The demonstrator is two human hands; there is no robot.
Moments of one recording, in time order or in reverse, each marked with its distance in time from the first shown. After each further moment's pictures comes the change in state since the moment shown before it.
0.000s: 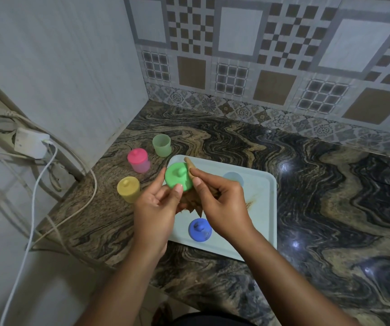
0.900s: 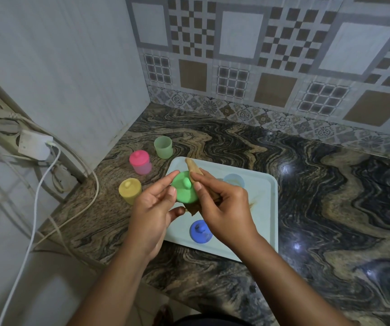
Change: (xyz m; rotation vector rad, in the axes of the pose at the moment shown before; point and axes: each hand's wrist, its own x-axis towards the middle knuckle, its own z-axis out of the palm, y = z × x) left_hand 0.002 0.008 -0.016 -0.061 -0.138 -0.127; right_hand -0.008 -0.004 -0.001 -0.061 -0.007 -0.139
